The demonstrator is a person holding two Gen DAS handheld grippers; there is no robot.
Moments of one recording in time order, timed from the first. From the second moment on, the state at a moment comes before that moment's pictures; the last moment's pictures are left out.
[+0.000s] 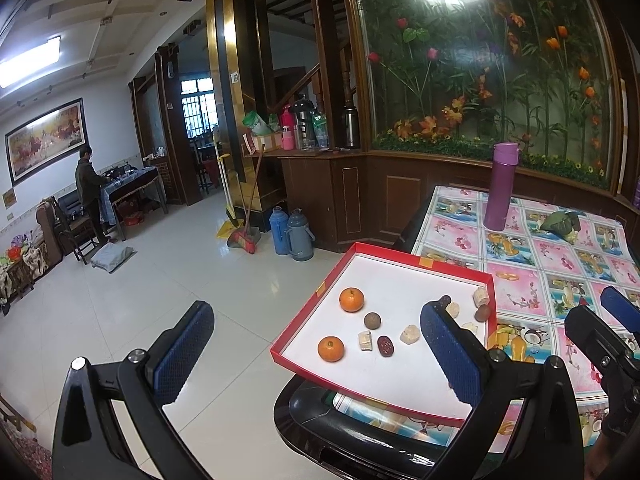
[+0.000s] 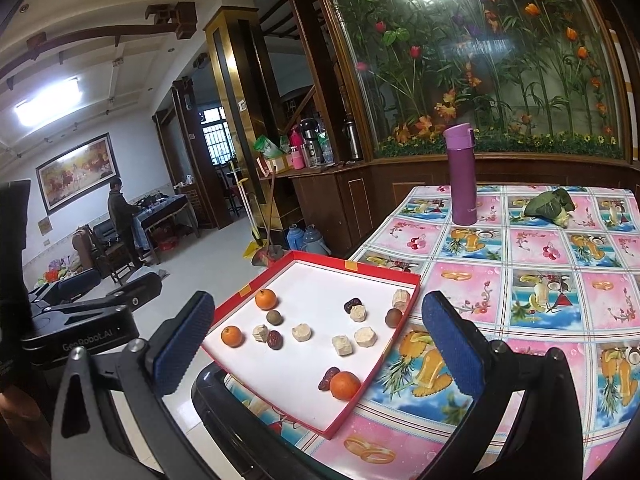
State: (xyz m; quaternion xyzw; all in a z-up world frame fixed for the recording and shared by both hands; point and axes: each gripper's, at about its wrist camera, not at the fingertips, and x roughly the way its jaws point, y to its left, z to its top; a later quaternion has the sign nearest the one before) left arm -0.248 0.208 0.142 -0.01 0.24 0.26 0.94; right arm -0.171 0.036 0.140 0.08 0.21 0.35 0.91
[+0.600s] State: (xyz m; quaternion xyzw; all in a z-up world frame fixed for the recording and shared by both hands) left arm -0.245 0.213 0.137 0.00 0.25 0.26 0.93; right arm -0.164 0.050 0.134 0.07 0.23 0.35 0.91
